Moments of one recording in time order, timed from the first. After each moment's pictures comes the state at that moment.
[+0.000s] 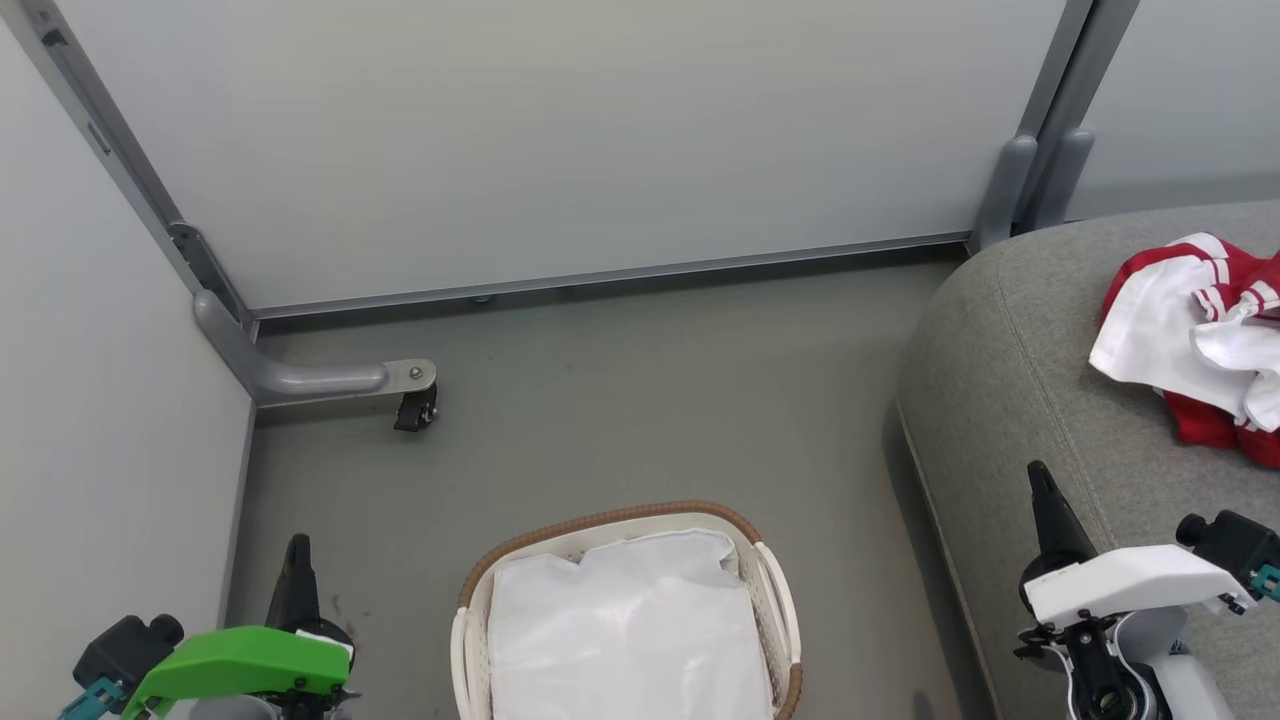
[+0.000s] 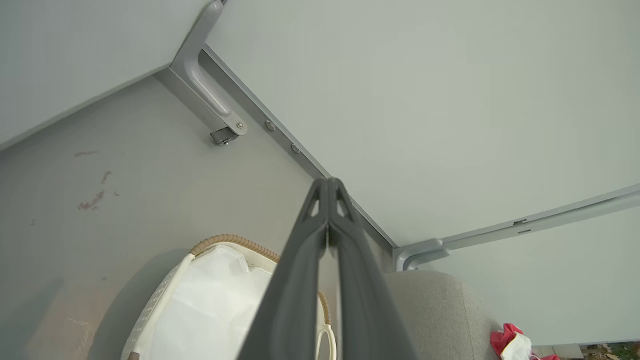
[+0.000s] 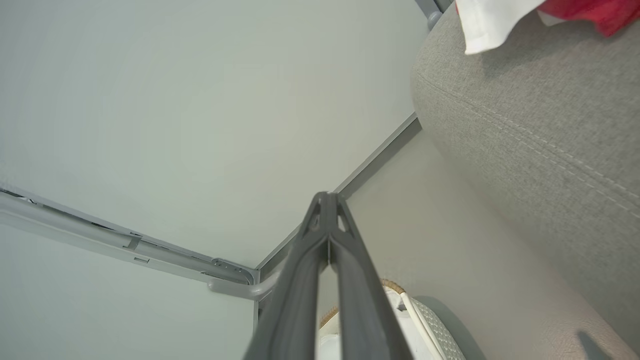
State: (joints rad) left arm -0.06 0.04 0.04 0.35 -1.00 -0.10 -0.05; right arm -0.13 -0.04 -0.07 0.34 0.91 0.13 -0.05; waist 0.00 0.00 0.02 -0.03
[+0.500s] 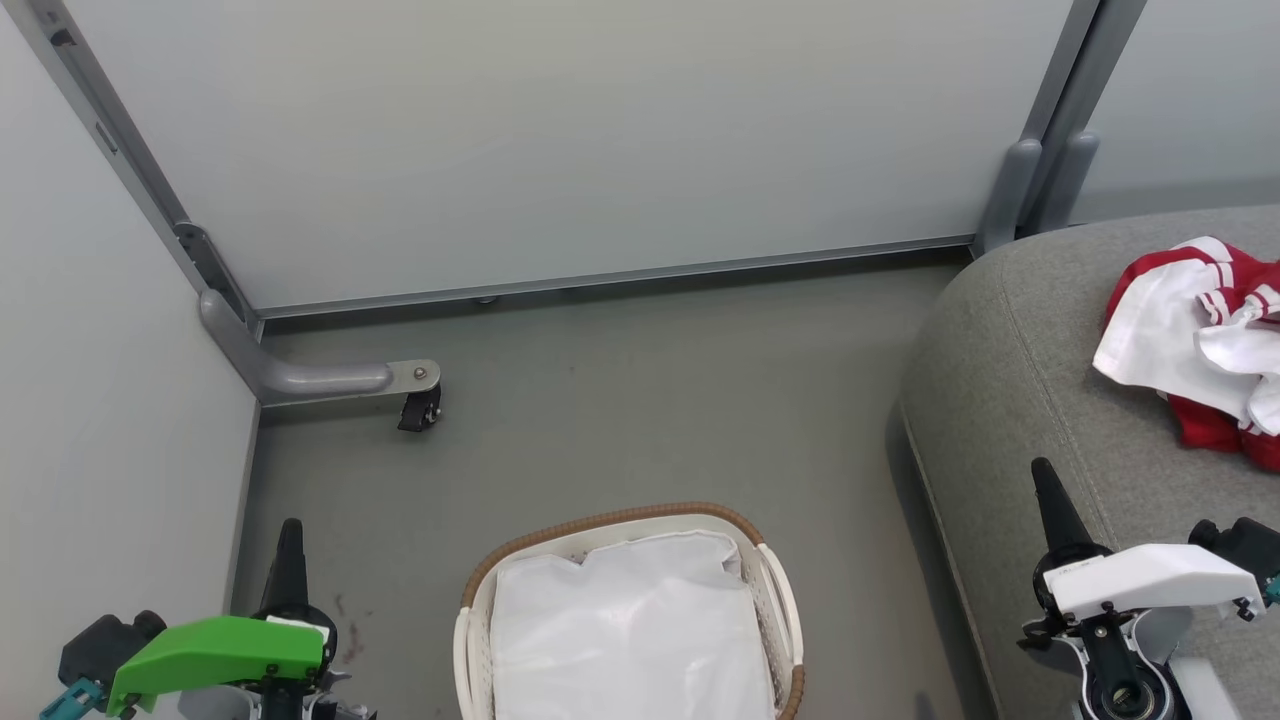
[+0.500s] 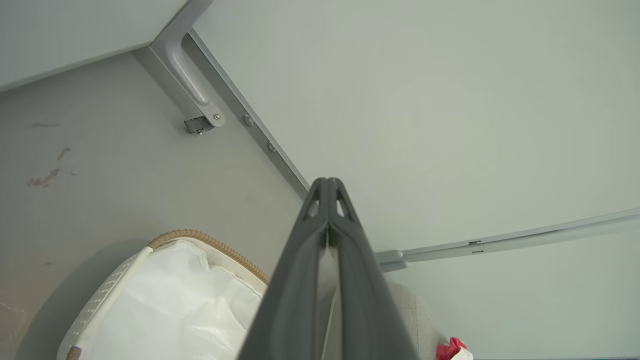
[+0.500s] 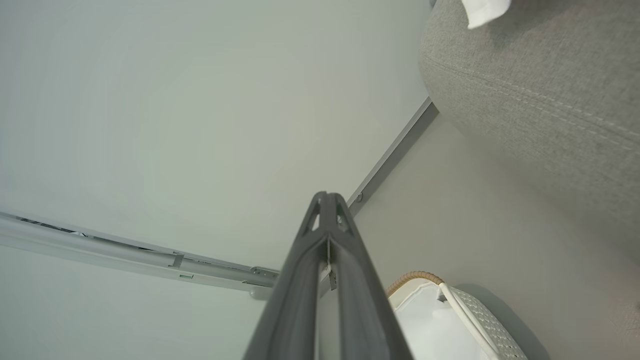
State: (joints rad) left arm -0.07 0.05 0.06 0.33 -1.15 -0.11 -0.01; right arm -0.13 -0.04 -0.08 0.31 1.09 0.13 -0.01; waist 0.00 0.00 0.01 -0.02
